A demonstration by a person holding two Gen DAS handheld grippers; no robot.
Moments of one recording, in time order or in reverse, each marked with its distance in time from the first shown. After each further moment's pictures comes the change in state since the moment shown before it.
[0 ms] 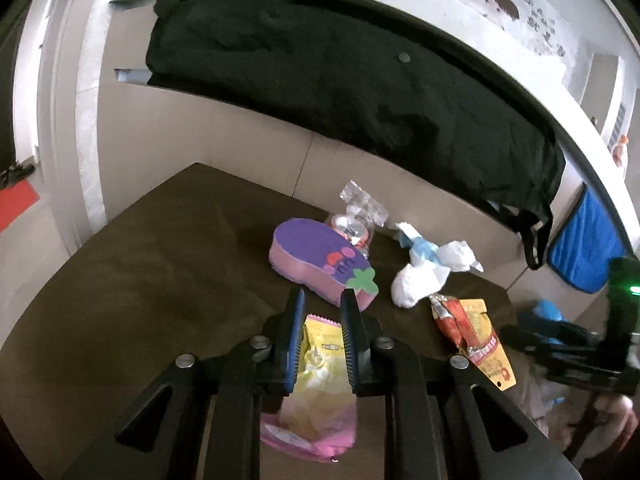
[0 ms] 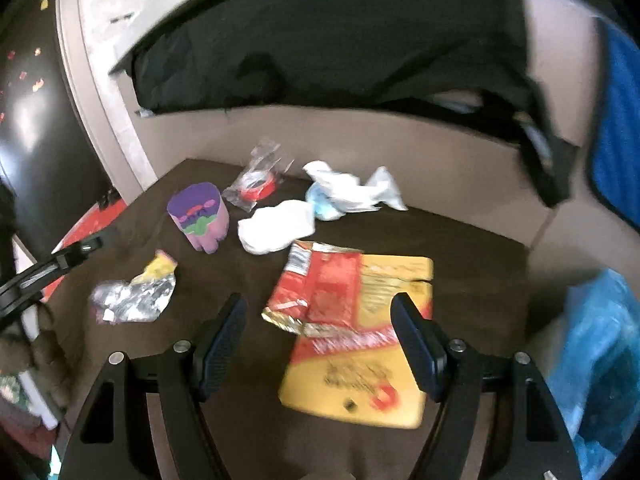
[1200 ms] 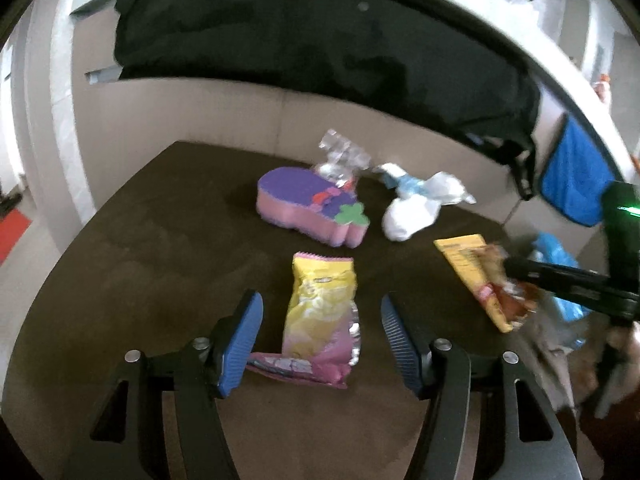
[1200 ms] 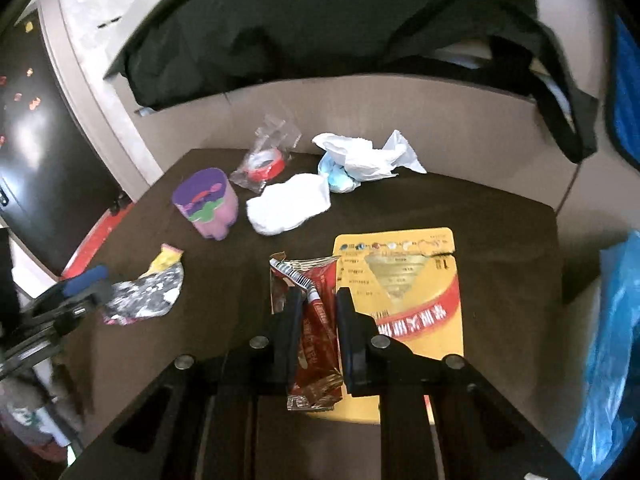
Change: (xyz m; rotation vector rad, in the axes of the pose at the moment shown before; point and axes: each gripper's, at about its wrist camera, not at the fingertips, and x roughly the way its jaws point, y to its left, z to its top) left arm -0.001 -0.008 -0.030 0.145 0.129 0.006; right arm 0.003 0.000 -0.017 0.086 0.036 0.083
